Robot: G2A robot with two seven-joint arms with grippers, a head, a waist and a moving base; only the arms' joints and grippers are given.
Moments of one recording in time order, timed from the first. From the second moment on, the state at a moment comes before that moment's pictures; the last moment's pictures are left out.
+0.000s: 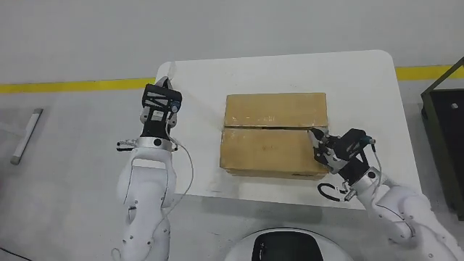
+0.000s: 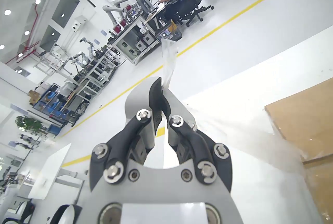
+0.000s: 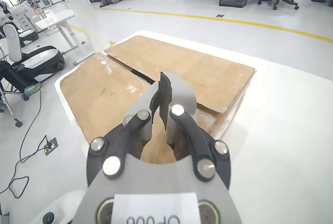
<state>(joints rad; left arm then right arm) 1.17 -1.42 -1.49 -1.99 2.03 -0.19 -0.32 -1.55 -1.26 1.46 -1.96 -1.18 -0.37 0.12</state>
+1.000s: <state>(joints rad) 1.20 -1.40 -1.63 -1.96 2.02 -0.08 -0.39 -1.54 -1.25 1.45 -1.94 -1.15 -0.35 0.12</state>
